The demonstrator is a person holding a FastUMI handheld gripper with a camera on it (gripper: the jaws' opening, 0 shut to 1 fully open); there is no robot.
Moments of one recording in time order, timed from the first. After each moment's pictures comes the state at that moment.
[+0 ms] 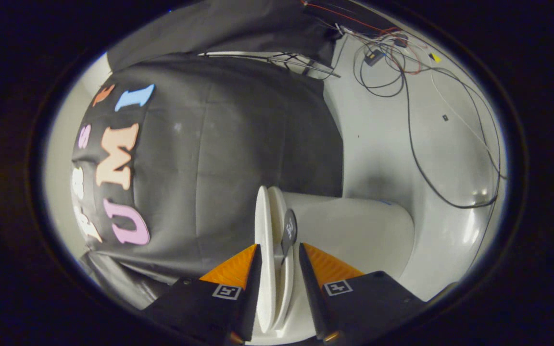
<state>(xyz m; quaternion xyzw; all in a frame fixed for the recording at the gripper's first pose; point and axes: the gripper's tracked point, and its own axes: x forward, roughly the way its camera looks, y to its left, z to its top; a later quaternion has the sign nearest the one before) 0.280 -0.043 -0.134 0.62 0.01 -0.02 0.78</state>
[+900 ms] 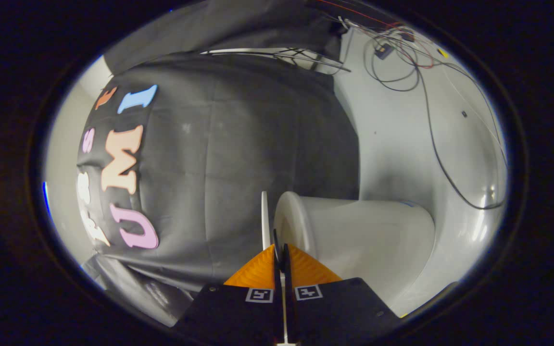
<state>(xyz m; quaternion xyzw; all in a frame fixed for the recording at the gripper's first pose) 0.306 -0.037 -0.096 0.57 0.01 0.01 0.82</state>
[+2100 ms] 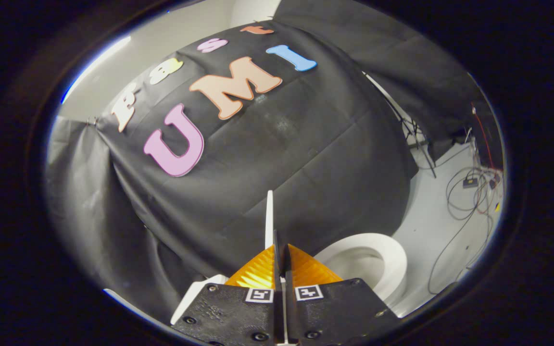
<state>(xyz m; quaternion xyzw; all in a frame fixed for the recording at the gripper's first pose) 0.289 0.149 0.078 0.23 -0.03 -0.06 0.97</state>
